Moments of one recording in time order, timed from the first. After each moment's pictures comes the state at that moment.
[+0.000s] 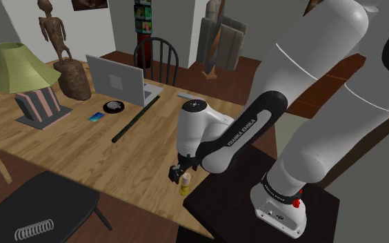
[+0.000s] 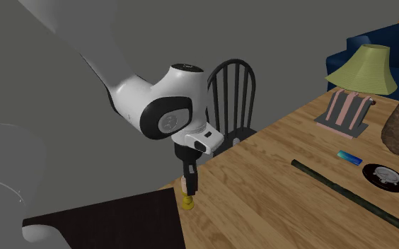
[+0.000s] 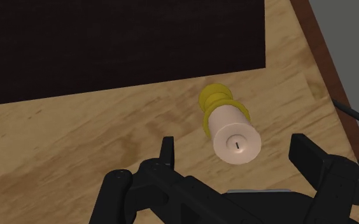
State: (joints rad) arm 0.02 -0.13 0.62 -2.84 0.19 2.71 0.58
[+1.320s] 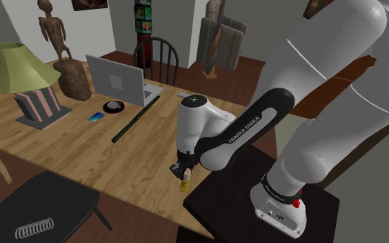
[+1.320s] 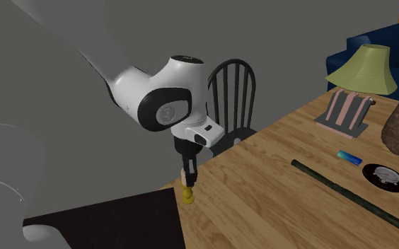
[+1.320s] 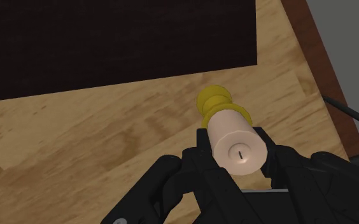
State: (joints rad) arm 0.04 -0.18 0.62 -2.83 0.23 2.64 0.55
